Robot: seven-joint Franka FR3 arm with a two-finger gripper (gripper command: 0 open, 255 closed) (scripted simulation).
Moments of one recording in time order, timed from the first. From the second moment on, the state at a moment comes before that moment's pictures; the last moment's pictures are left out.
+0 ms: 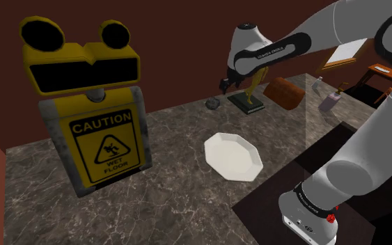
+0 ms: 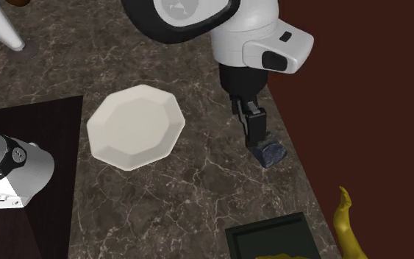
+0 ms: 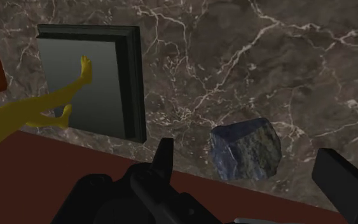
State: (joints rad) arm -0.10 0.13 0.00 -2.14 -0.38 2.34 0.20
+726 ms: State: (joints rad) arm -0.11 0.43 -0.03 -1.89 -0.43 2.43 0.25
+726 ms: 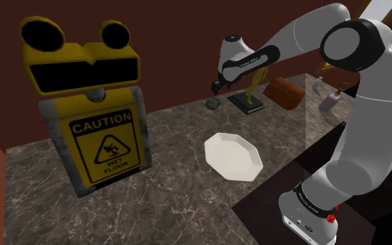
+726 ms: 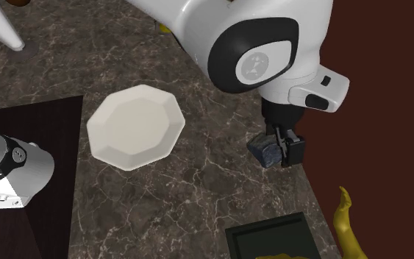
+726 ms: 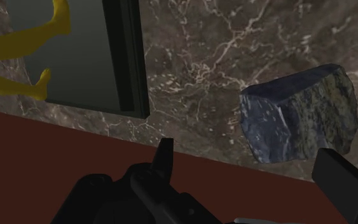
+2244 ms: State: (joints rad) arm -0.07 0.47 -0.08 -1.89 -0.46 2.49 0.30
